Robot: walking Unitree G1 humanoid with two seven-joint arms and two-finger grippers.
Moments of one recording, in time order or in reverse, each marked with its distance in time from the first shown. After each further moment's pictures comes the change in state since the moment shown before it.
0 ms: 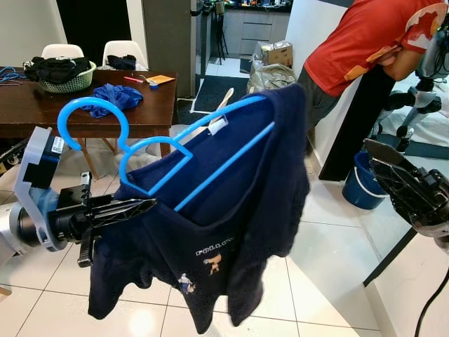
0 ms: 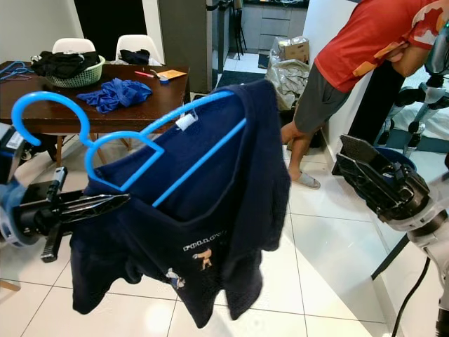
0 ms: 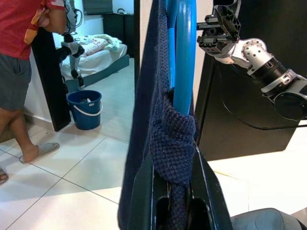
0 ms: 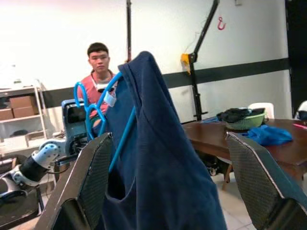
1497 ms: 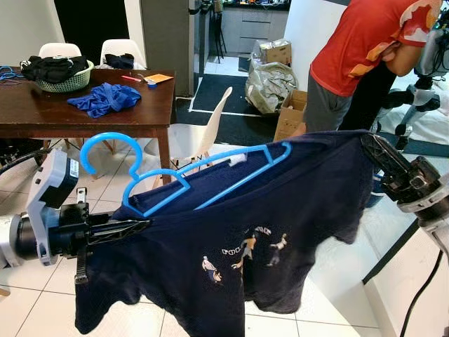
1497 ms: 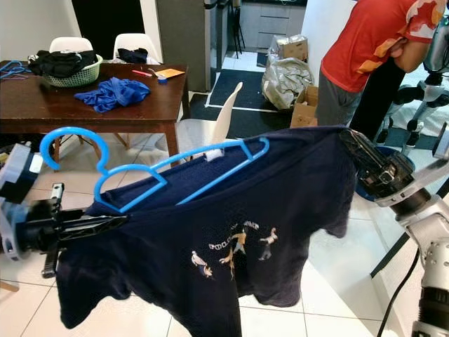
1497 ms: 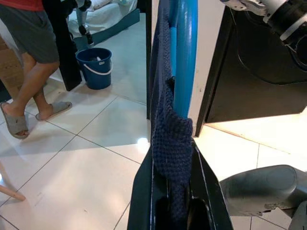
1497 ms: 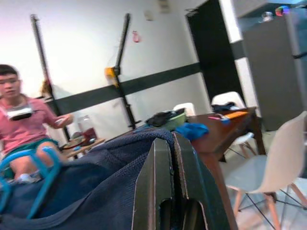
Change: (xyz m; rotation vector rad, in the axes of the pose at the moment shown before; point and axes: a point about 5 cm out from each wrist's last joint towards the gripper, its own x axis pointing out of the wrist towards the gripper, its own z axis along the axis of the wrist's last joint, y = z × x) left arm -0.013 -0.002 -0.018 0.040 0.204 0.070; right arm -0.012 -0.054 -0.006 -0.017 -0.078 -0.415
